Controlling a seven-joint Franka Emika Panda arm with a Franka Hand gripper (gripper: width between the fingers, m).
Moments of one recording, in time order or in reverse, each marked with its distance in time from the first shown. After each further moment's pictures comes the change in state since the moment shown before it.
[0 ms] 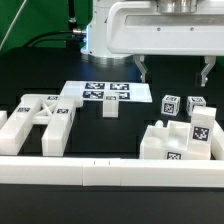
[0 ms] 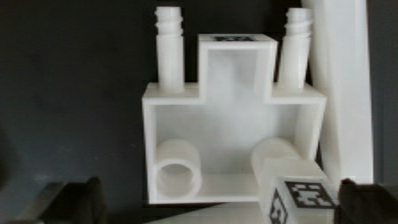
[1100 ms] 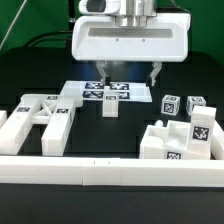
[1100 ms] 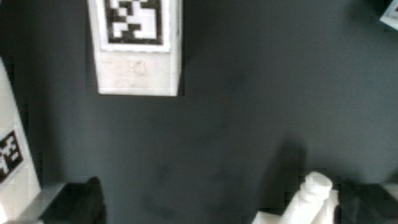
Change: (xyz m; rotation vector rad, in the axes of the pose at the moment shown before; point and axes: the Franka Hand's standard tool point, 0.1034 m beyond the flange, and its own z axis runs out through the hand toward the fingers) arm -0.075 0.080 0.023 -0.029 0.081 -0.282
